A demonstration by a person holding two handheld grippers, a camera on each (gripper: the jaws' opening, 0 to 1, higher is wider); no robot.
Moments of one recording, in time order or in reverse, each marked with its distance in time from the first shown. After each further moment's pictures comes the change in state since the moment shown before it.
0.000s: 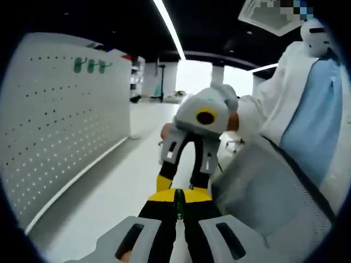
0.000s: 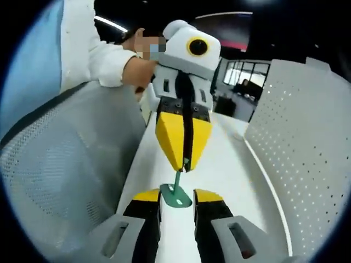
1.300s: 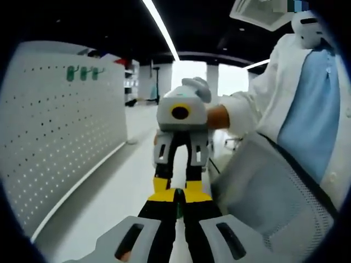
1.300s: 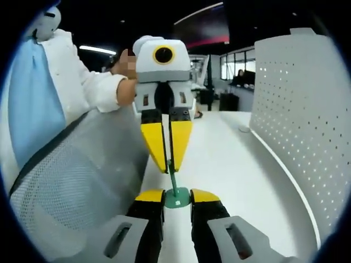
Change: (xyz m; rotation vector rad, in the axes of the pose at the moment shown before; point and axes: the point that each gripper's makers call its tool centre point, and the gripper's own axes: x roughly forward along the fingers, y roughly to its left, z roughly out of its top) left arm 0.001 -0.004 0.005 0.065 -0.009 0.001; right arm -0.009 -0.003 0.006 0.205 -0.070 0.087
